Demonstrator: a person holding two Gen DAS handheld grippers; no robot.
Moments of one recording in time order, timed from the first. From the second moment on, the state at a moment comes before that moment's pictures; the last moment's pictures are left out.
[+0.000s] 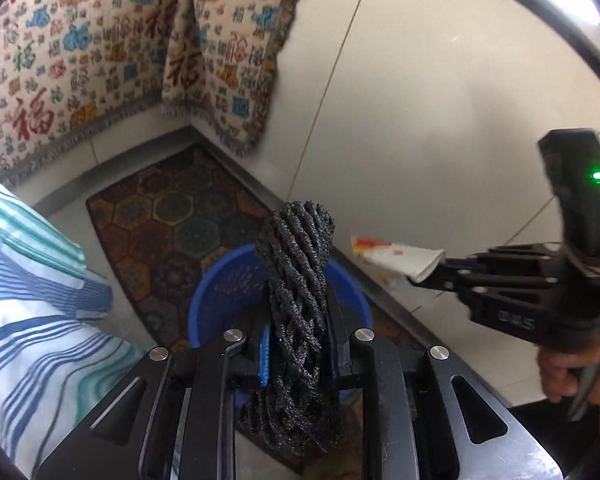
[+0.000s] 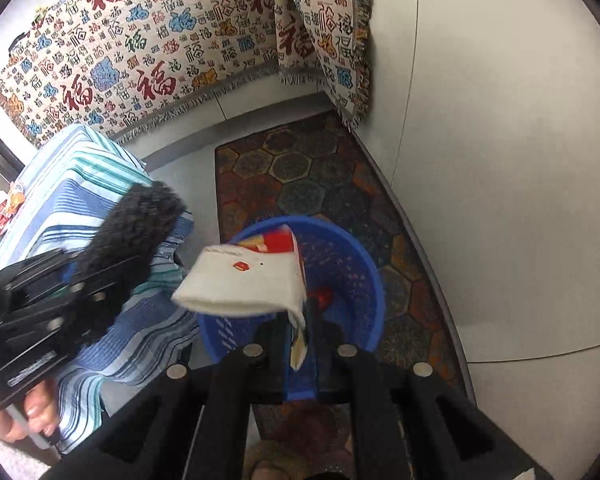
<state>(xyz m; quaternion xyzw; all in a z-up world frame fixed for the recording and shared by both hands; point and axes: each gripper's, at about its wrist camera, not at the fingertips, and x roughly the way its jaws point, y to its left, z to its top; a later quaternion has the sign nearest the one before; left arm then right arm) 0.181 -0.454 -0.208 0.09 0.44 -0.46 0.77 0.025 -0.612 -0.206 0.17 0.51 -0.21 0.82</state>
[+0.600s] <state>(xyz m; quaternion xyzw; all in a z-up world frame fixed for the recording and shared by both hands) 0.208 -0.462 -0.239 0.05 0.46 -0.45 0.76 0.023 -0.631 -0.204 0.19 0.49 -0.24 0.82</state>
